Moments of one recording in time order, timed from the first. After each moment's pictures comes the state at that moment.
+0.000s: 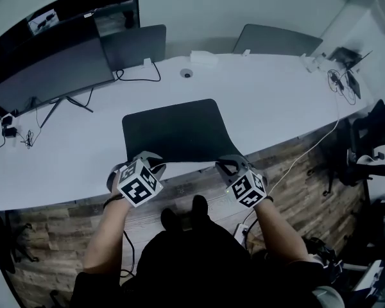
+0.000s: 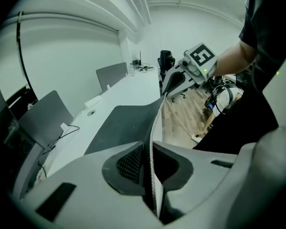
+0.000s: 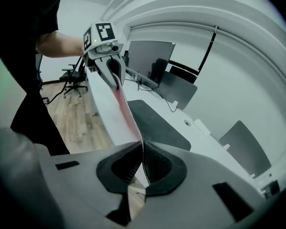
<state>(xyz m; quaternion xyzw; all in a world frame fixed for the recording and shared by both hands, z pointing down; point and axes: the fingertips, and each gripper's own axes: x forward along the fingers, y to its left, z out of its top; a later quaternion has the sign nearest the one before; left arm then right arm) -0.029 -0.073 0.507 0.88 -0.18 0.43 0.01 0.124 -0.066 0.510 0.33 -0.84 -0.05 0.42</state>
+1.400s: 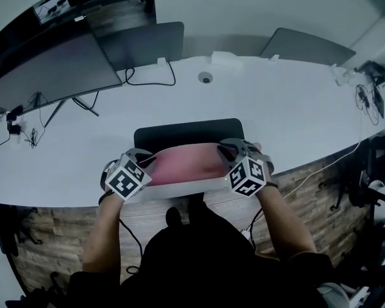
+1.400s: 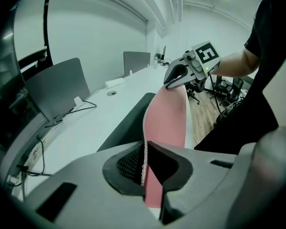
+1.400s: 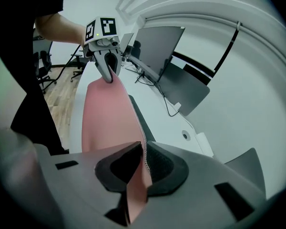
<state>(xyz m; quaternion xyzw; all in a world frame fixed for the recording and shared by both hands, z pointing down) -0.076 -0.187 0.541 0.85 -0.25 0.44 0.13 0.108 -0.223 0.528 0.25 -0.83 -0.11 0.48</state>
